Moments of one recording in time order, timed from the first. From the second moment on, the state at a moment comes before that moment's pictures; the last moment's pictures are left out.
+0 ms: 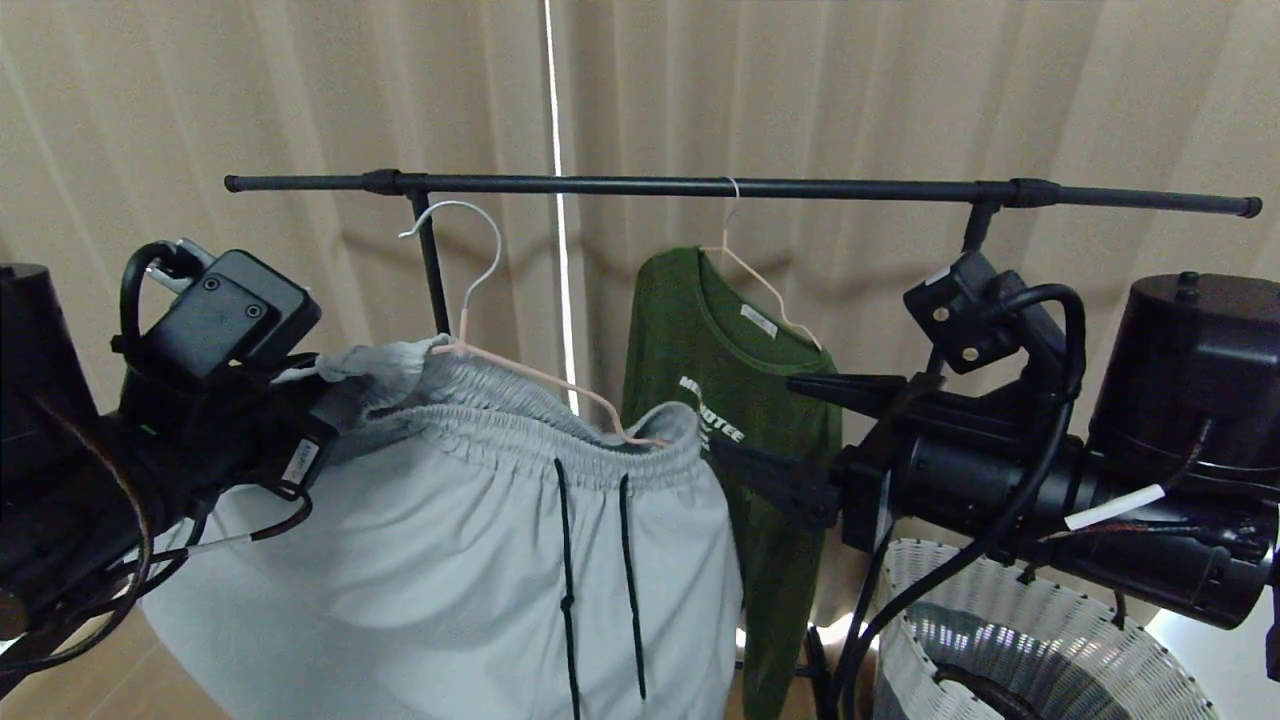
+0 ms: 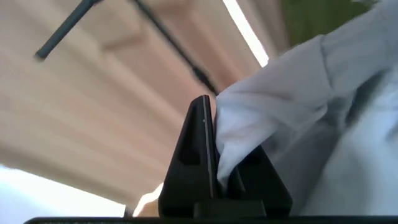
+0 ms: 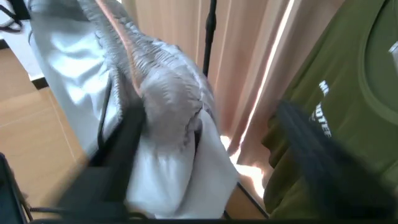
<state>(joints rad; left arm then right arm) -0.35 1.34 -0.65 -0.52 0.31 0.59 0.71 1.54 -0.74 -0.62 0.09 0.05</state>
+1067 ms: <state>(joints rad) -0.37 1.34 -0.65 -0.52 0.30 0.46 0.71 1.44 -0.63 -0.69 0.09 -0.06</state>
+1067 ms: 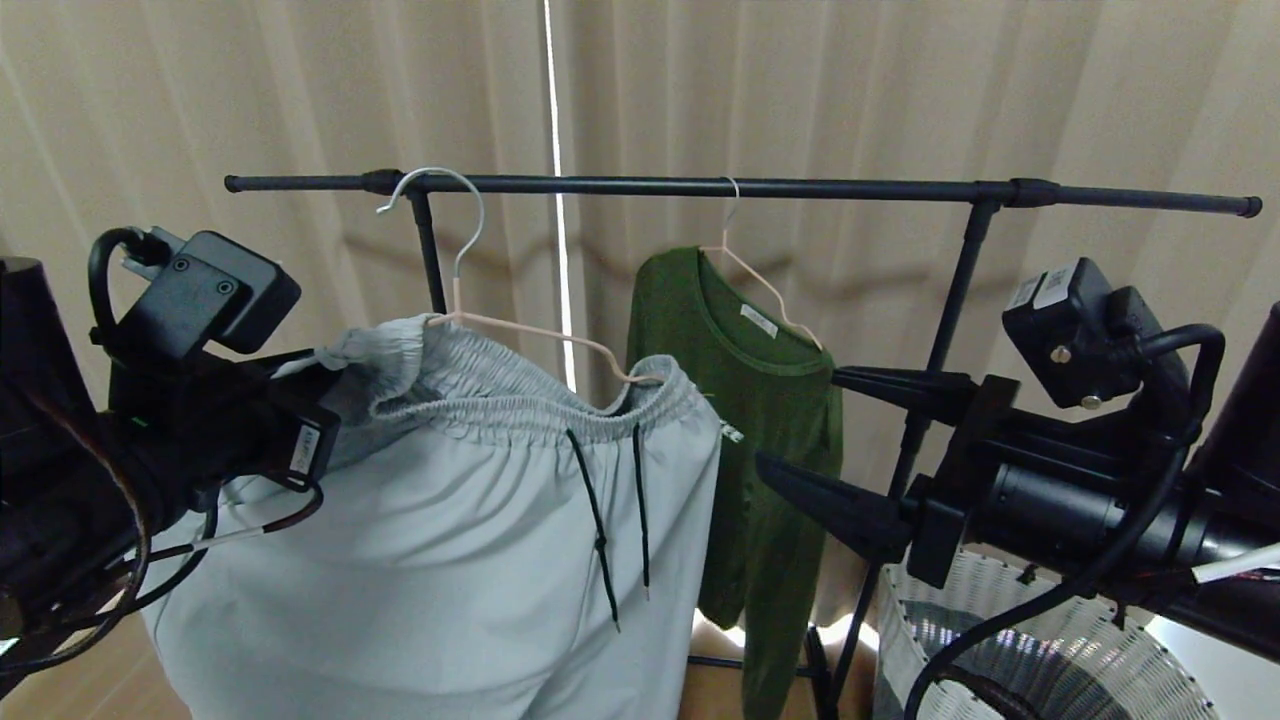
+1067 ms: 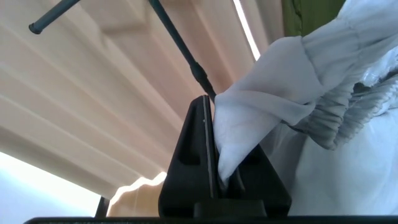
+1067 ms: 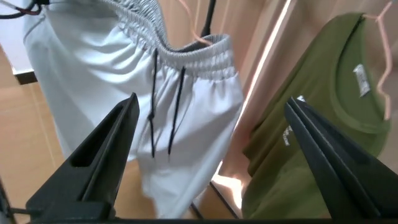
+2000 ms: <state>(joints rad) -0.56 1.38 -0.66 -0.52 0.34 0.42 0.71 1.69 -0.86 -0.69 0.01 -0.31</state>
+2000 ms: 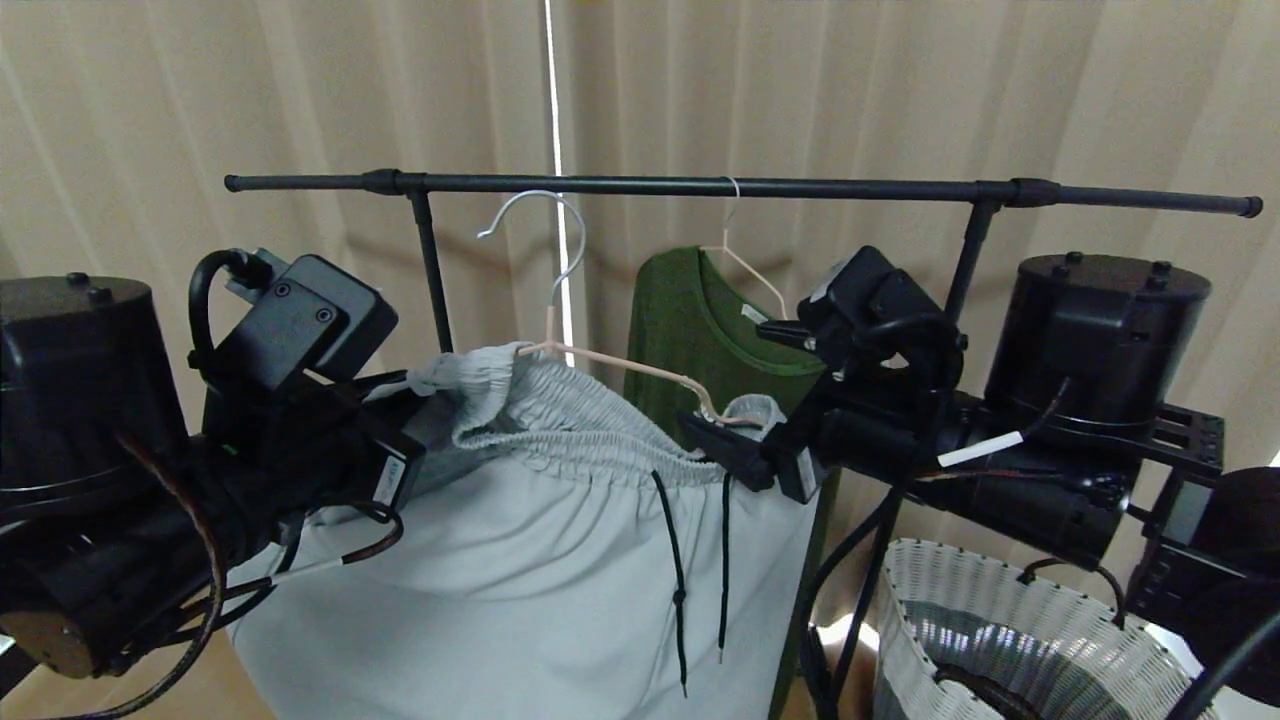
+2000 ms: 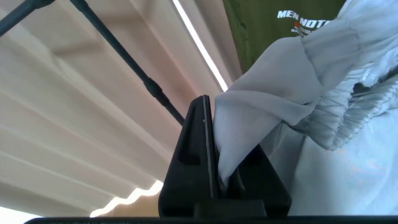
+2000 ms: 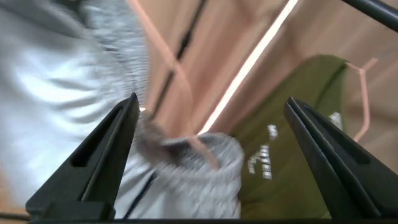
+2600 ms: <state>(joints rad) -0.62 1.39 -0.66 -0.52 0.41 0.39 0.73 1.77 -0.93 -0.69 -0.04 -0.34</state>
